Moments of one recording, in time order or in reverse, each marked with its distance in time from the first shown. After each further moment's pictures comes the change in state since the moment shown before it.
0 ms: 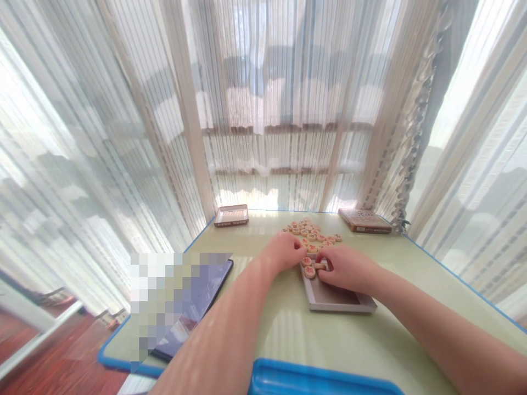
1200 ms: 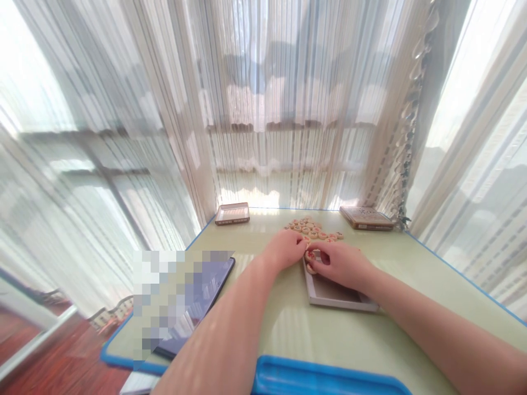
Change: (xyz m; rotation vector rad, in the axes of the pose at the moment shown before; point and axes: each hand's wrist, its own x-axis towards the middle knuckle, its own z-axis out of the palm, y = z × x) left_hand 0.002 0.003 -0.002 0.063 0.017 0.050; right_hand 0.000 -0.017 0.003 0.111 0.144 0.007
